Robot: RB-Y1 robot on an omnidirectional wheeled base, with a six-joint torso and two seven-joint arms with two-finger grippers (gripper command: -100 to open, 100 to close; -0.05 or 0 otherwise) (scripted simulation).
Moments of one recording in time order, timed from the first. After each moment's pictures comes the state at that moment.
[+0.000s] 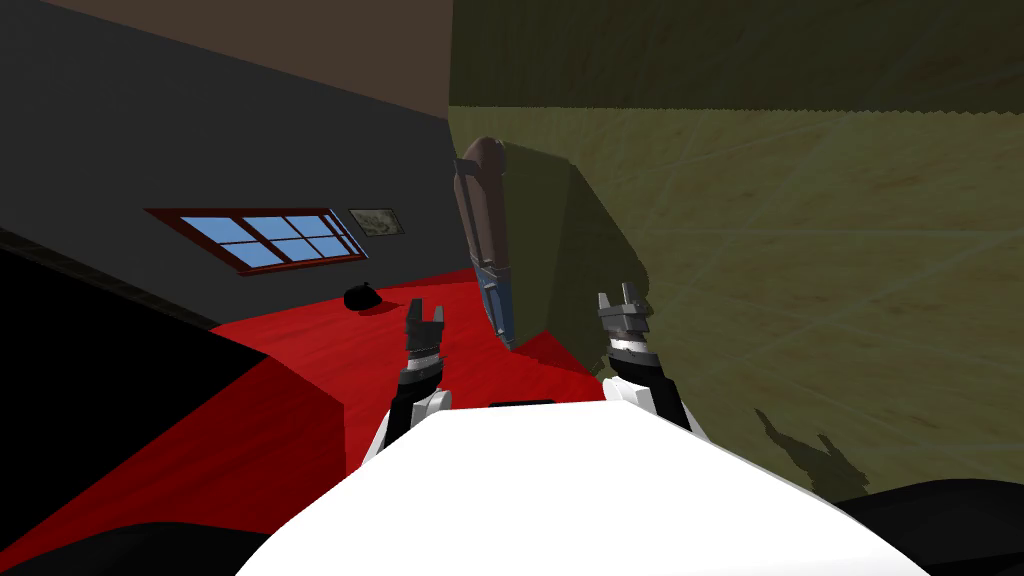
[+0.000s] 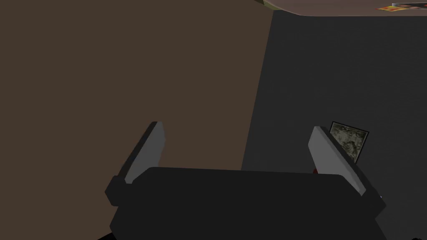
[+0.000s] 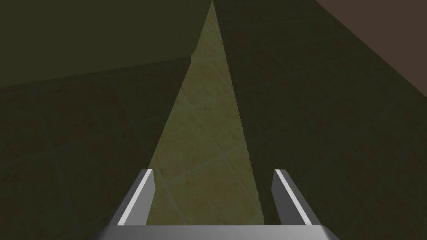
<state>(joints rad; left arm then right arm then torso) 0.53 0.05 -0.03 -2.25 0.03 -0.54 -0.09 0.54 -0.03 -0.03 -2.30 -0.10 -0.43 -0.06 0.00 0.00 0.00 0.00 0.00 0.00</state>
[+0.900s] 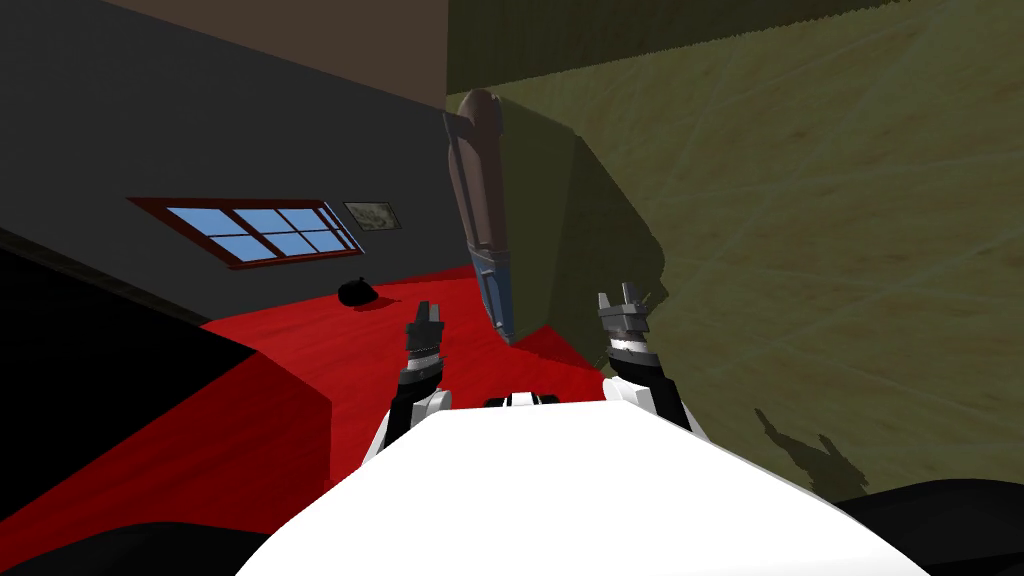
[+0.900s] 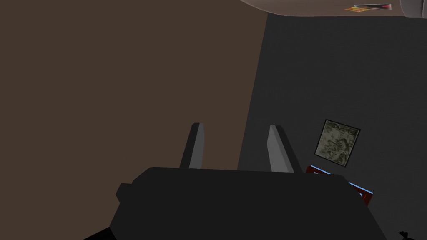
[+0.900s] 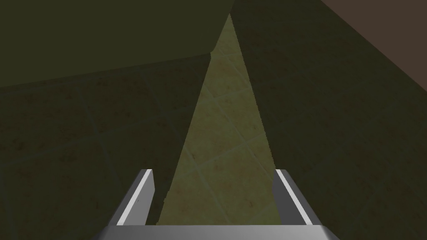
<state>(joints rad) 0.53 0.05 -0.03 -2.25 0.03 -0.54 -0.09 0.54 -0.03 -0.03 -2.30 -0.10 -0.43 -0.06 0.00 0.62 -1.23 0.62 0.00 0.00</state>
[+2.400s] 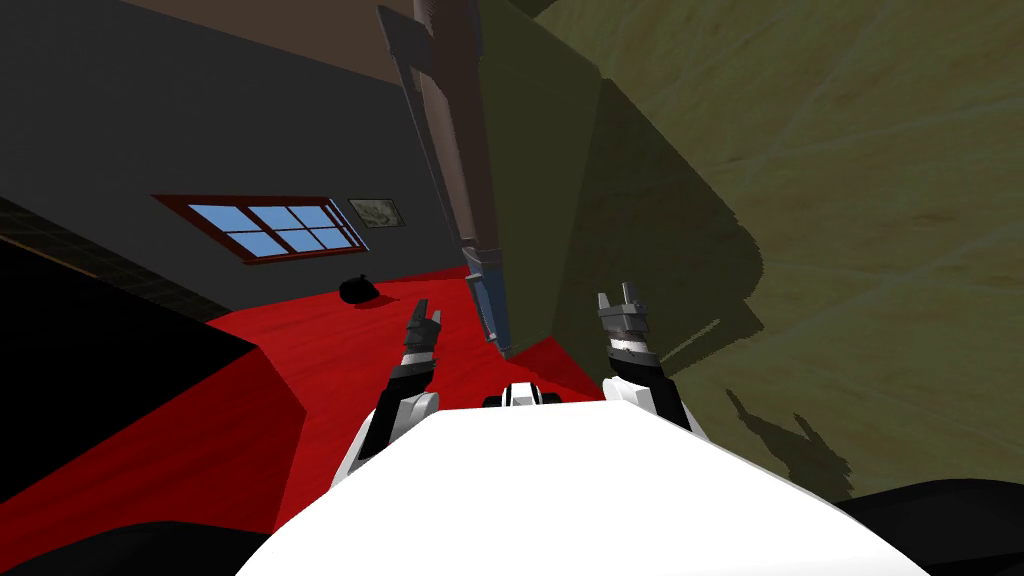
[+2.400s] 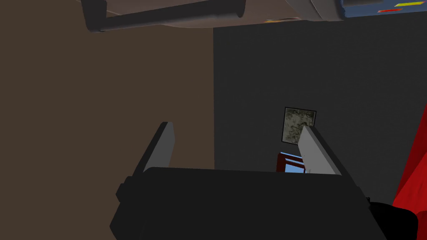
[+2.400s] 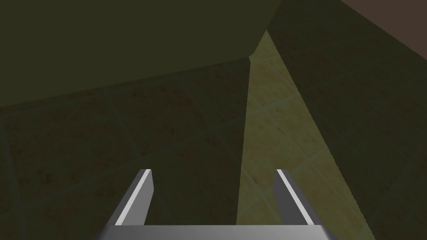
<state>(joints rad) 0.54 0.12 0.03 -2.30 0.09 -0.28 -0.09 0.54 -0.03 -0.03 -2.30 -0.10 -0.43 -0.06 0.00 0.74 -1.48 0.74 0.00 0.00</state>
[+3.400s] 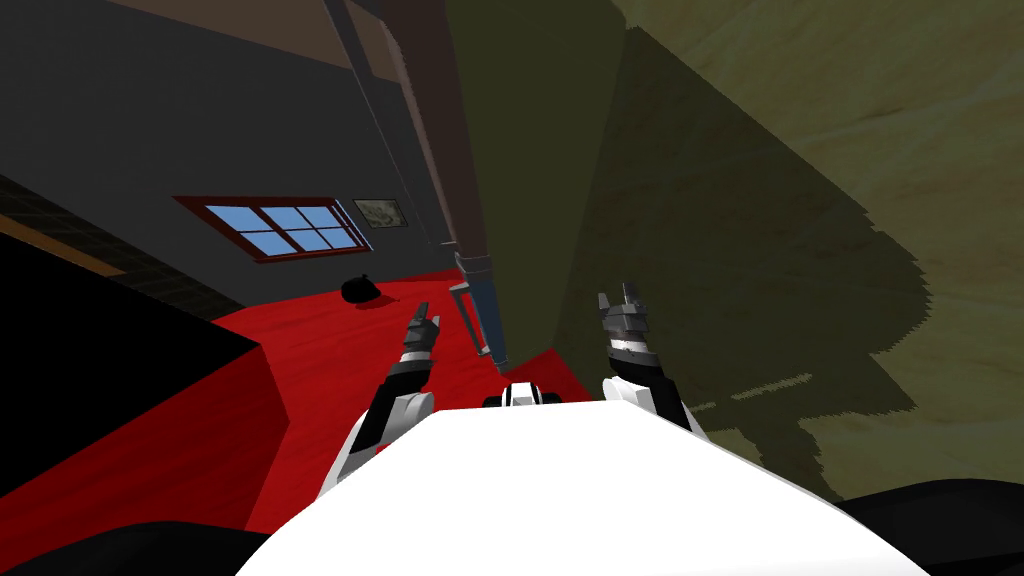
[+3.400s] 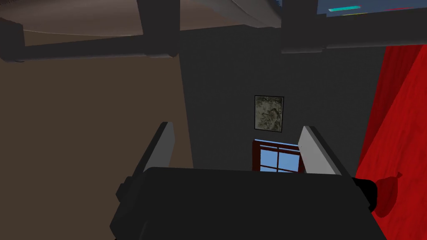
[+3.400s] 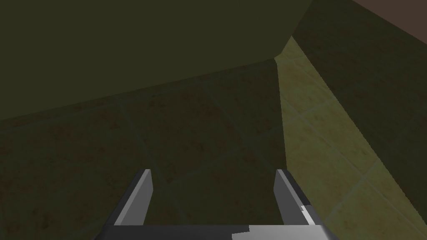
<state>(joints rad) 0.55 0.12 0.08 -2.32 0.13 -0.10 -0.10 0.54 -0.03 -0.03 -2.30 -0.10 -0.43 -0.06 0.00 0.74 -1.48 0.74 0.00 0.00</state>
